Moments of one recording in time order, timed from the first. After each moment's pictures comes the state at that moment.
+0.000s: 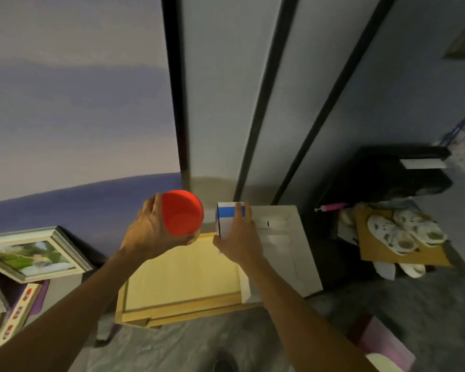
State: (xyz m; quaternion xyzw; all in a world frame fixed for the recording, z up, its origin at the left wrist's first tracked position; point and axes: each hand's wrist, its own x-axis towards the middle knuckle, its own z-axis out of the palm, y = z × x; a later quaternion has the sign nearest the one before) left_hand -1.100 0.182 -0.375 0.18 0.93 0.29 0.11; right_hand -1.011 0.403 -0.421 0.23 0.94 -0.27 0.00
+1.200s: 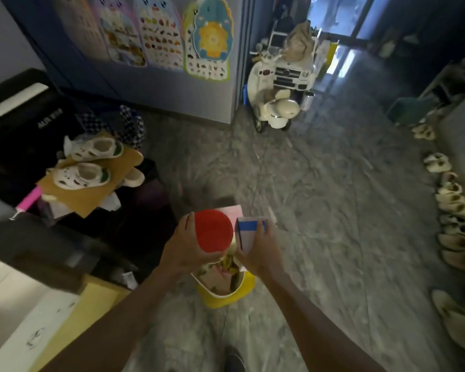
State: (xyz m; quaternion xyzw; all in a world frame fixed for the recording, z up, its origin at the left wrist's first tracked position) left_hand -0.579 0.642 -0.450 0.63 0.71 0.14 0.26; right_hand -0.364 0.659 -0.501 0.72 0.64 -0.25 -0.14
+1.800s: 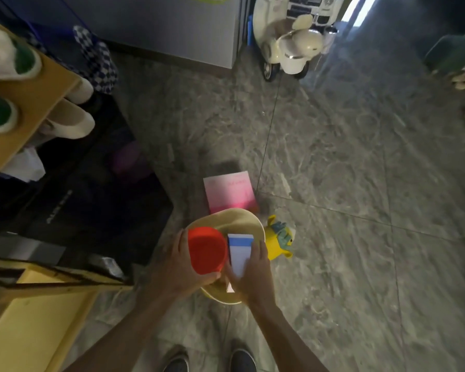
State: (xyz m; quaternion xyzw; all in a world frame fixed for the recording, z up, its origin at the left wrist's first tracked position) left_hand -0.614 0.663 -0.769 0.62 0.74 0.07 0.26; right_hand -0.409 0.653 -0.777 0.75 0.58 -0.30 -0.14
